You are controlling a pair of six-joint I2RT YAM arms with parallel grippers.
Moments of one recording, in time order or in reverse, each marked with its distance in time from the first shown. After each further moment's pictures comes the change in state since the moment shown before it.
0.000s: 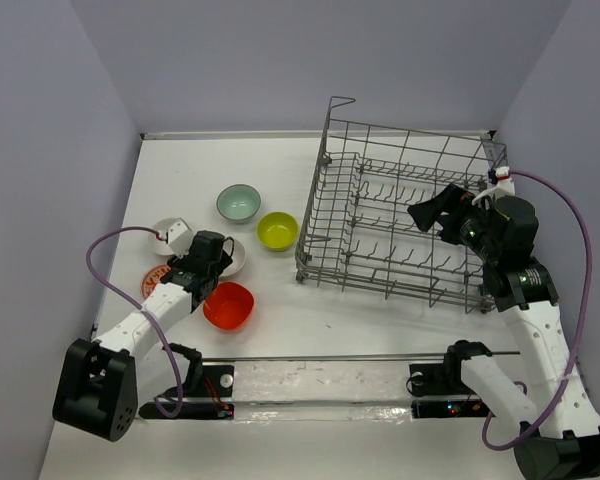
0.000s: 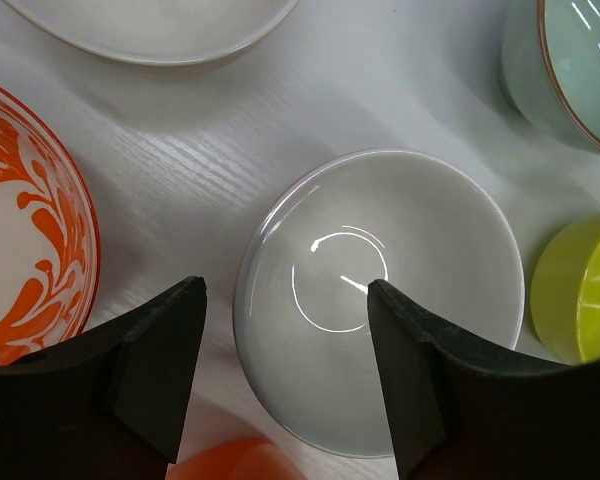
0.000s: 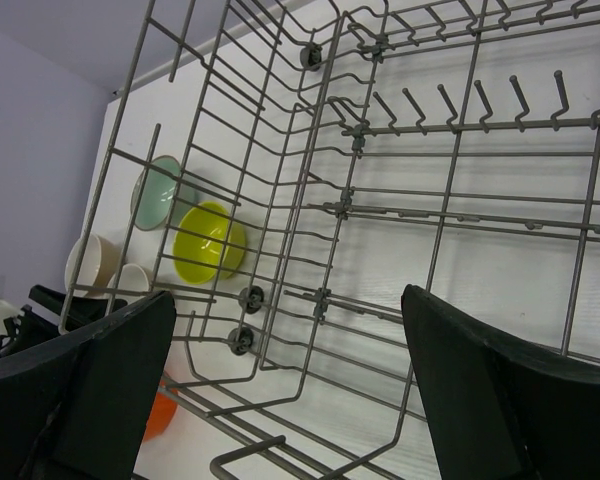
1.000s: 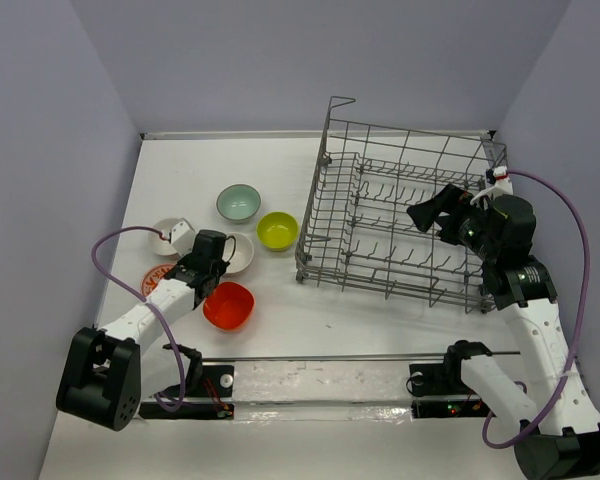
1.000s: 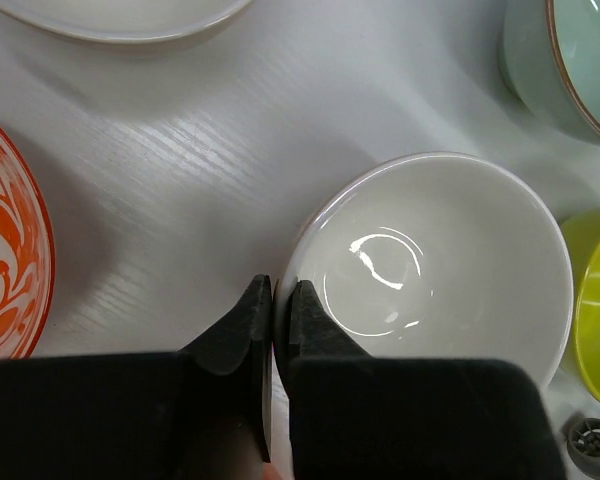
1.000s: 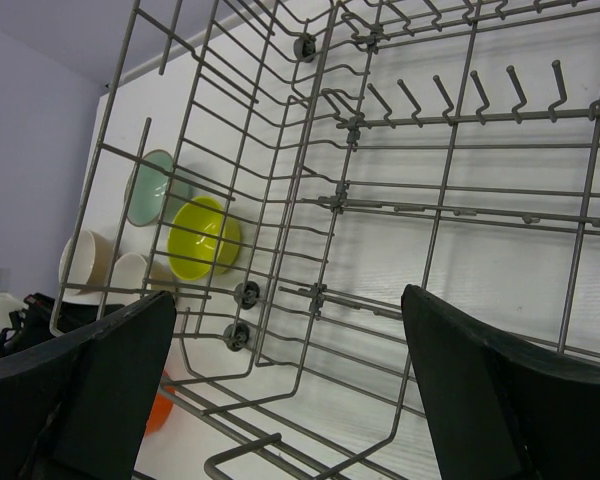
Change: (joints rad) left arm 0.004 0.062 0.000 0.049 0.042 -0.022; right arm 0.000 0.013 0.000 -0.013 0.000 -0.004
